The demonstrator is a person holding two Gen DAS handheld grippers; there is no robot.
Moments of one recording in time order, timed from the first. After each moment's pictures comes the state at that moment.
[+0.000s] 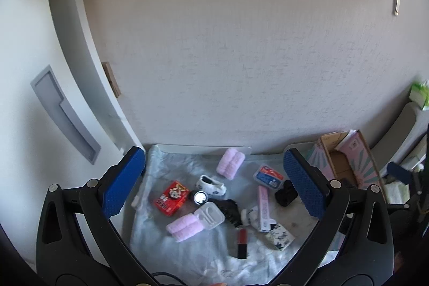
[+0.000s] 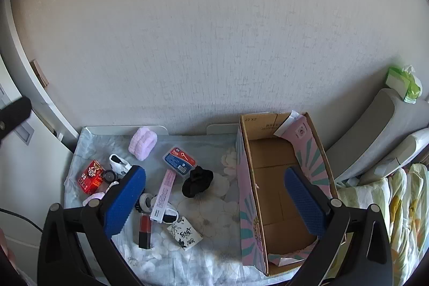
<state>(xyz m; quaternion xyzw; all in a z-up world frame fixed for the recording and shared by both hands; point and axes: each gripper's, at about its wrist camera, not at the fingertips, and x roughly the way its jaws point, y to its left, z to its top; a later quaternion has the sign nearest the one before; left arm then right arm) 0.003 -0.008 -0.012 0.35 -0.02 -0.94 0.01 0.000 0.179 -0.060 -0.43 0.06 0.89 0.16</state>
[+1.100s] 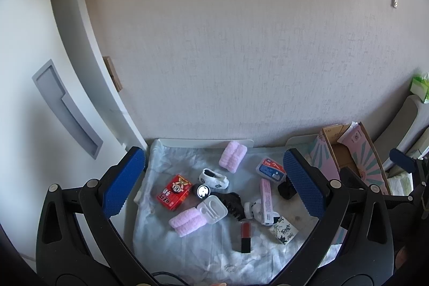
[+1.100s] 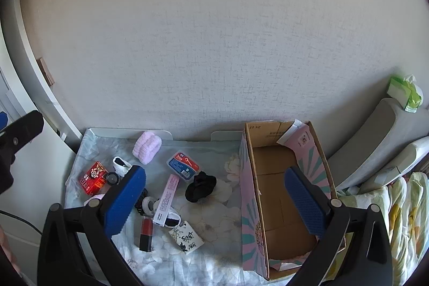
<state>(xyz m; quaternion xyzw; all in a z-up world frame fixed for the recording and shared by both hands) 0.007 -0.012 -0.018 0.37 -0.02 -0.93 0.00 0.000 0.175 -0.057 -0.41 0.04 0.90 0.15</state>
